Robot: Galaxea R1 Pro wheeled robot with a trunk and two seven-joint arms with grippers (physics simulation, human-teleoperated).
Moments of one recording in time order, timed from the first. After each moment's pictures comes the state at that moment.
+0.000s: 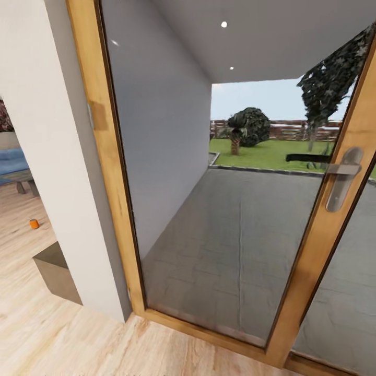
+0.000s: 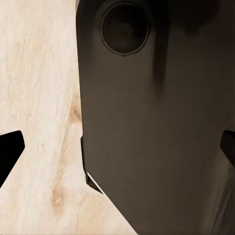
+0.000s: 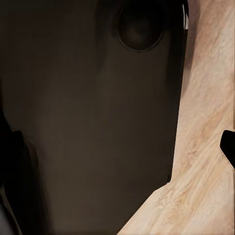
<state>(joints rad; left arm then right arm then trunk) 0.00 0.01 0.00 0.00 0.00 0.01 0.01 0.00 0.01 -0.01 0.00 0.00 0.02 0.00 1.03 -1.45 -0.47</state>
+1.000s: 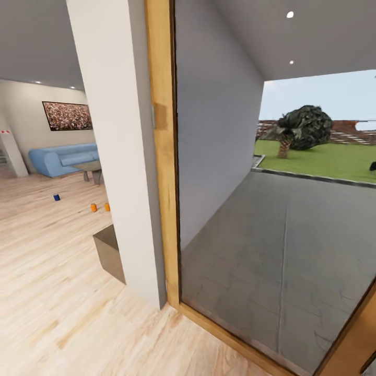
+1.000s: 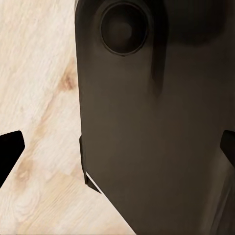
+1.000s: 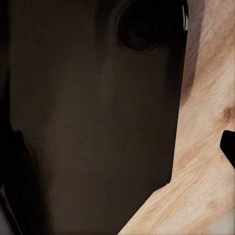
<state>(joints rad) 0.00 0.01 0.00 0.00 0.00 0.01 0.01 0.00 0.01 -0.01 0.00 0.00 0.02 0.00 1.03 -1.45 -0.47</state>
